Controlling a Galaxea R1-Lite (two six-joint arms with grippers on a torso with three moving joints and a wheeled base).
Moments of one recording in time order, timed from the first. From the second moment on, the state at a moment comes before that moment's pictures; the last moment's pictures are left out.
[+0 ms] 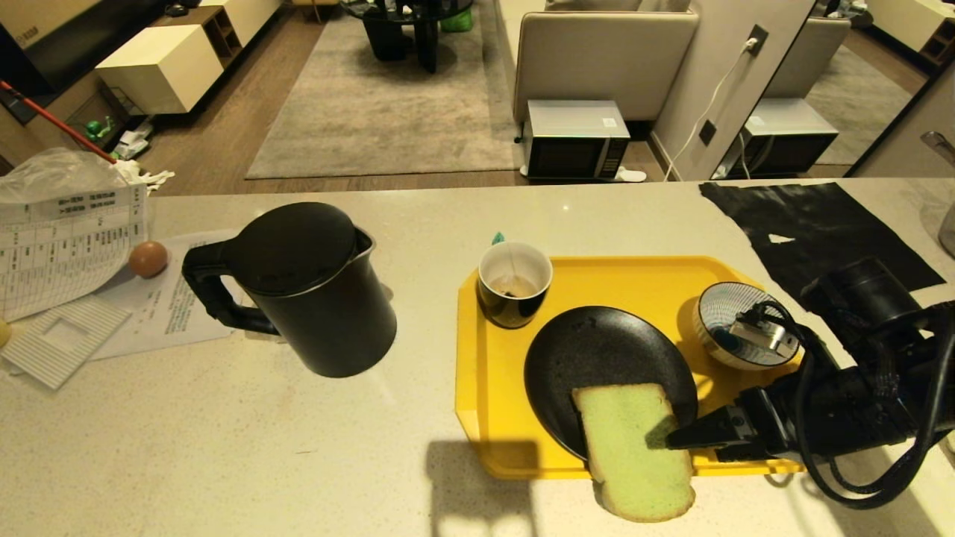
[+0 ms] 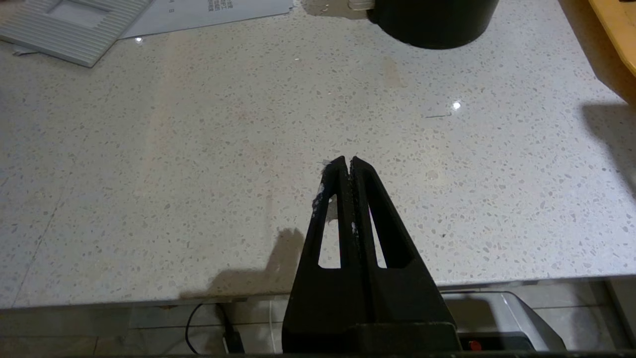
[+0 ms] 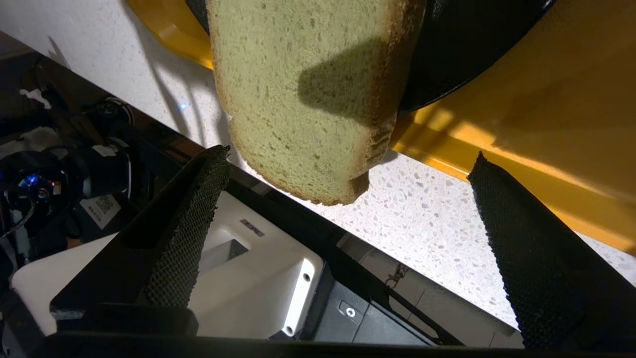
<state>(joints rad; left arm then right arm) 0.00 0.00 0.00 -0.01 0.00 0.00 0.20 1.61 -0.96 0.45 0.56 0.20</state>
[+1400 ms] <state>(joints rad) 0.00 0.00 0.00 -0.01 0.00 0.00 0.26 1.62 -0.84 0.44 0.65 0.22</state>
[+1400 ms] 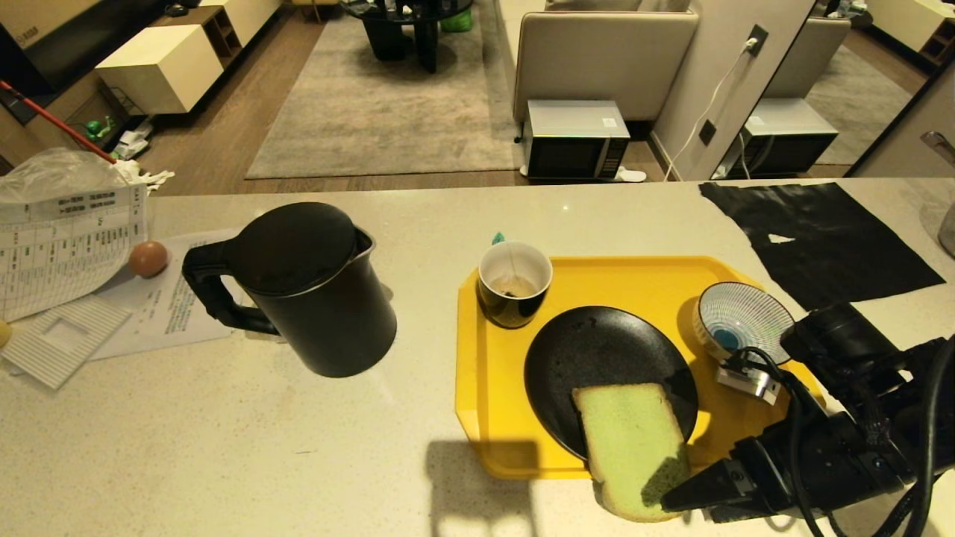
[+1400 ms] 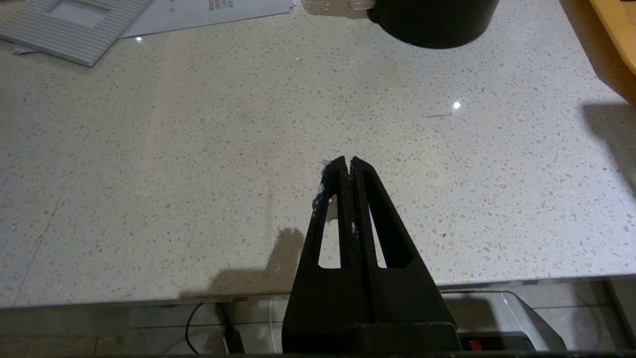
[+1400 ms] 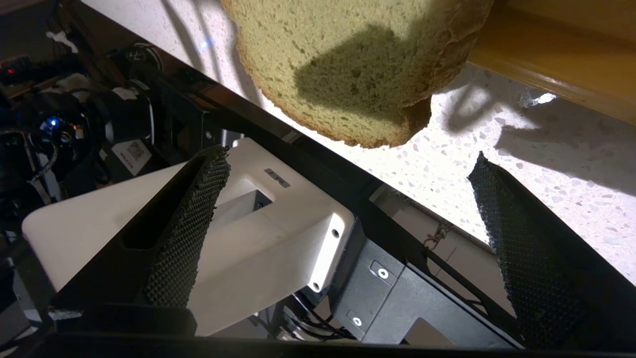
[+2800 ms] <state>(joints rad) 0.00 0.00 0.00 -0.01 0.00 0.00 0.32 1.69 -0.85 0.30 0.63 0.38</state>
